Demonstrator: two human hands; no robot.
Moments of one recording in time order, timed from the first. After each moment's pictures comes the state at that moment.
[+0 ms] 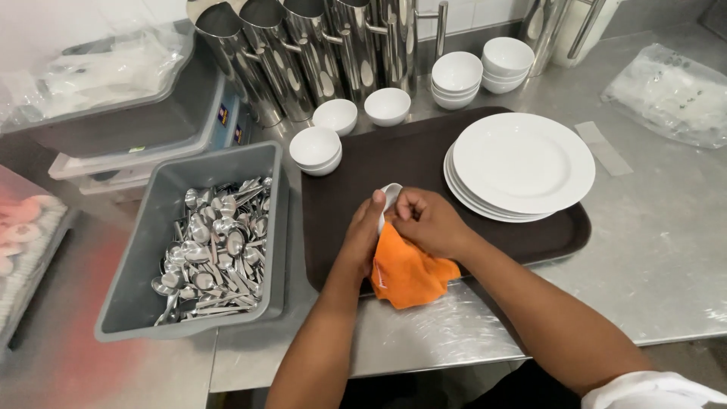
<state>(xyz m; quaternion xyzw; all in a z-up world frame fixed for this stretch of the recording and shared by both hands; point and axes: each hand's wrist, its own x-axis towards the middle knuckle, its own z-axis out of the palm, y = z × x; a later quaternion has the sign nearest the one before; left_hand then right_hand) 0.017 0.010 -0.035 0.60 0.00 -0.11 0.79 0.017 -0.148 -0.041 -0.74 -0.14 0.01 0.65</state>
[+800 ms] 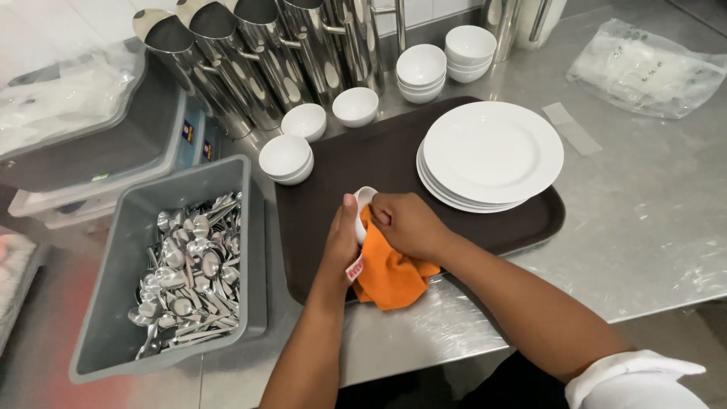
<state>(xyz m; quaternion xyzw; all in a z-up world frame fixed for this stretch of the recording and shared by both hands) -0.003 -0.001 -0.010 0.65 -0.03 -0.09 0.75 0.027 -0.152 -0.048 -0.86 -0.16 -0.09 0.47</state>
